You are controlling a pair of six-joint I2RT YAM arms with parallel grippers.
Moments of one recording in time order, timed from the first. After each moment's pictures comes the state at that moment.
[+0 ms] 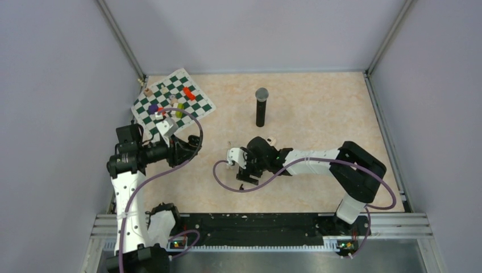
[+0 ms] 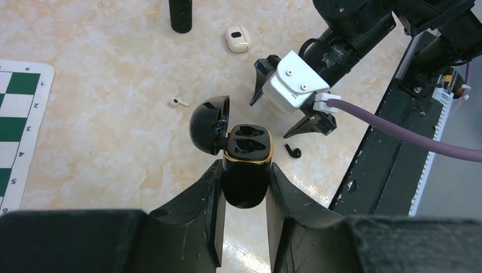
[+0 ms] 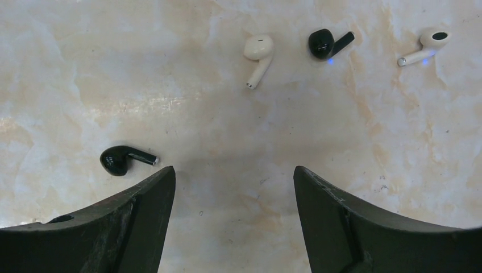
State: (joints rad) left arm 0.27 0.85 0.94 -0.97 1.17 0.65; right arm 0.97 1.70 0.88 0.00 -0.23 -0.45
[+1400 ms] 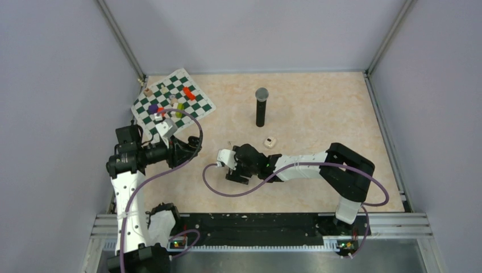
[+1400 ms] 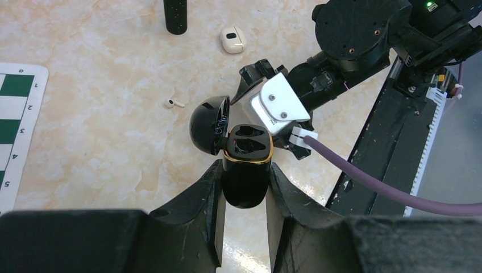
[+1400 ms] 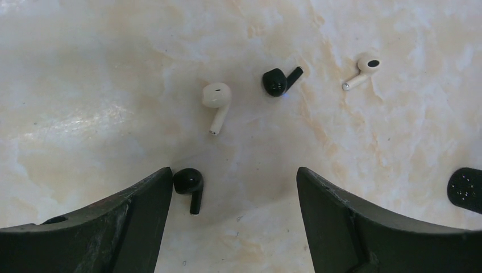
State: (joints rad) left arm 0.29 0.85 0.94 -1.01 1.19 0.69; right arm 1.09 1.77 0.94 0.09 0.05 -0.41
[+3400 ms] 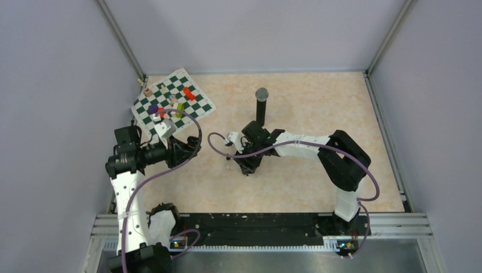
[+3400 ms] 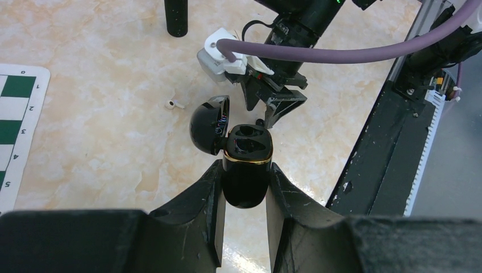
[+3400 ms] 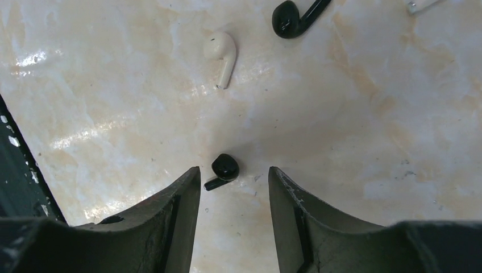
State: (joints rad) left arm 0.31 0.85 0.94 -1.03 1.22 0.71; right arm 0.88 1.84 1.17 -0.34 -0.35 -0.23
